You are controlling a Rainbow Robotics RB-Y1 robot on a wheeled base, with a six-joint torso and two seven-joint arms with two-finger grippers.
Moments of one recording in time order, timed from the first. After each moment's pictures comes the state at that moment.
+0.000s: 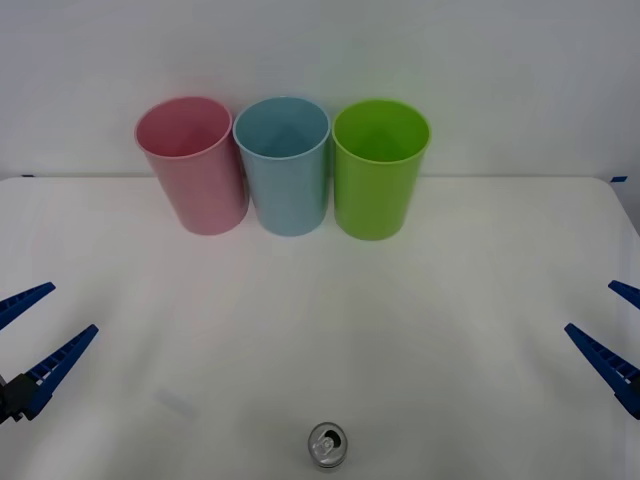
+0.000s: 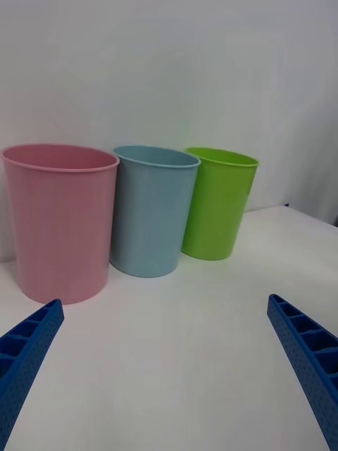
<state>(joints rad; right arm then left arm) 0.35 -0.40 -0.52 -1.66 0.96 -1.22 0.00 0.35 0.40 0.52 -1.66 -0.96 -1.22 0.00</state>
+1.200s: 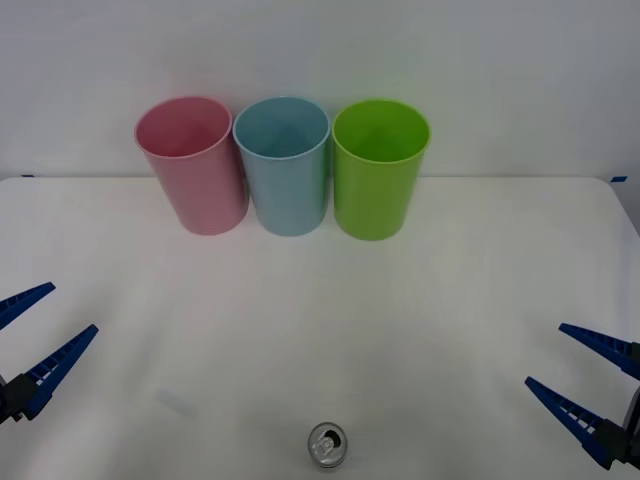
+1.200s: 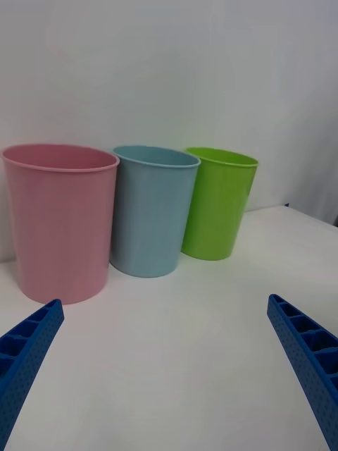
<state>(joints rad) 0.42 -0.47 -0.37 -1.65 0.97 -1.24 0.06 0.35 0.40 0.52 -1.66 -0.96 -1.22 0.00</state>
